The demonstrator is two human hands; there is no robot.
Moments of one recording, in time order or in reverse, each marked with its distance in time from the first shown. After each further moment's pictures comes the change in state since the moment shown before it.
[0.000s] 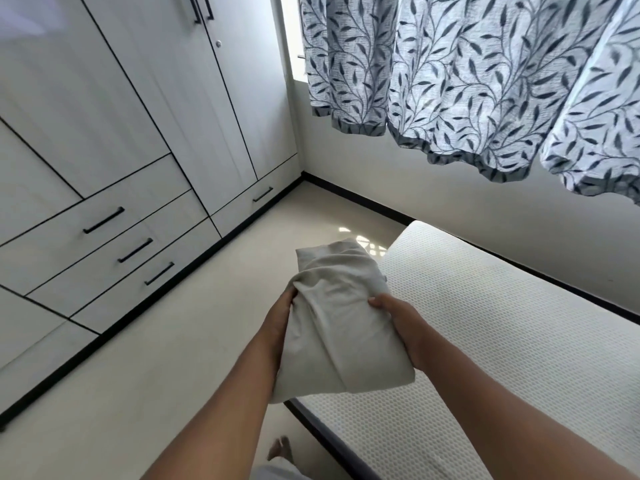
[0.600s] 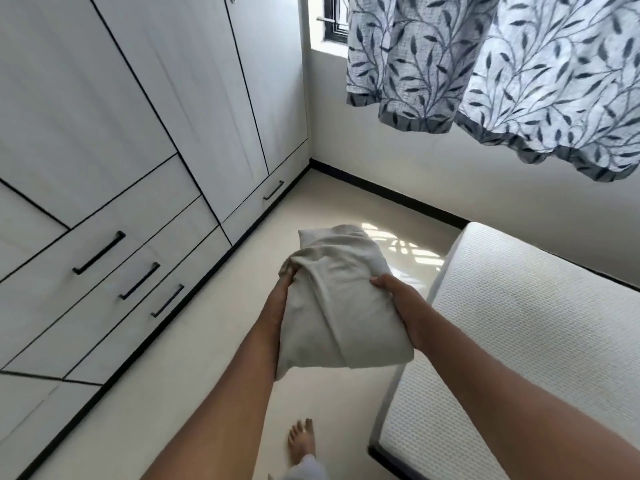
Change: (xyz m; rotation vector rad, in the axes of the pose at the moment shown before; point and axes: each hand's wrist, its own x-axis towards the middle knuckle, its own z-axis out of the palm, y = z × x) left_hand 0.191 0.209 -0.269 -0.093 -0.158 -0.019; right_hand 0.227 -0.098 0.297 0.101 0.195 0.092
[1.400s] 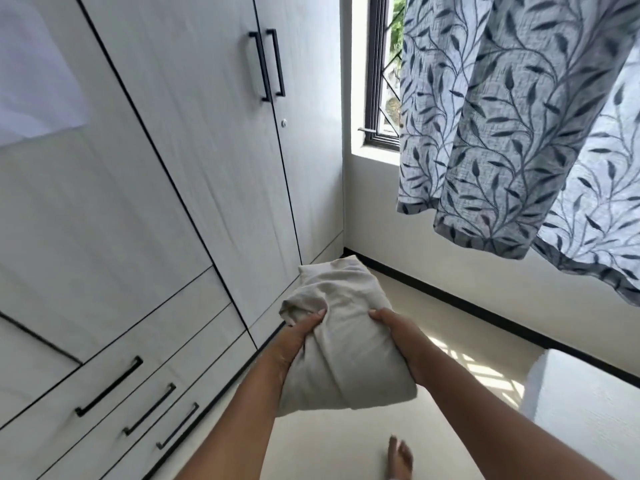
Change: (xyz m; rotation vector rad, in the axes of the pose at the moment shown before) left_hand 0.173 0.222 -0.030 0.183 0.108 -0.001; right_hand 0.190 -0.211 0.124 -0.148 -0.086 -0.134
